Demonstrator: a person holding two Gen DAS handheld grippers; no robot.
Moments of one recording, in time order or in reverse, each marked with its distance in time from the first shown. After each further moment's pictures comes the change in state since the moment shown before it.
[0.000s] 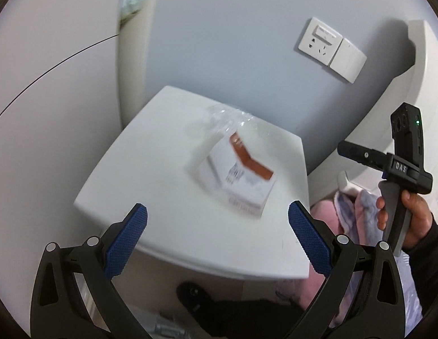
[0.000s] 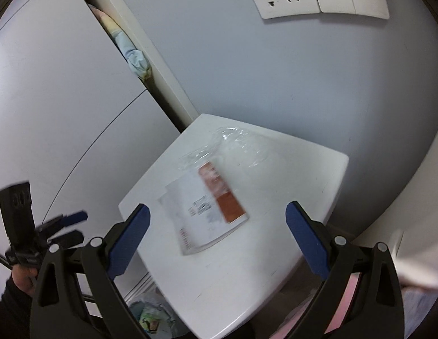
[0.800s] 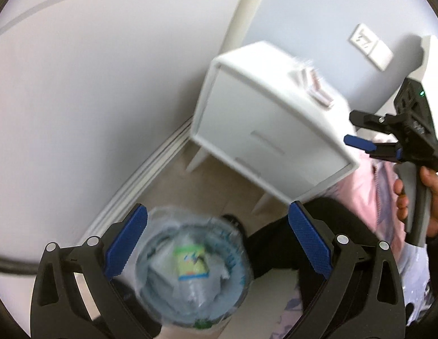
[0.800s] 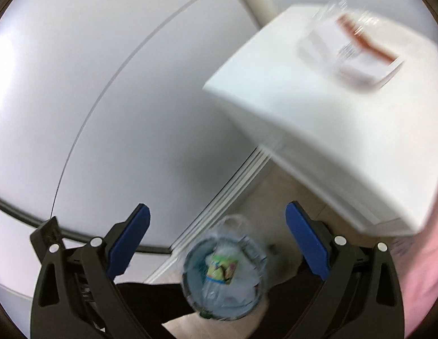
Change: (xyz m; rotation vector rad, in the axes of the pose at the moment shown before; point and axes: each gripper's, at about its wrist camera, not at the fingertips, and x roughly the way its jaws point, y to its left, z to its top) left arm -0.141 0.104 -0.248 -0.252 -0.009 0.151; right arm 0.045 0.165 -0.152 0.031 0.227 0.173
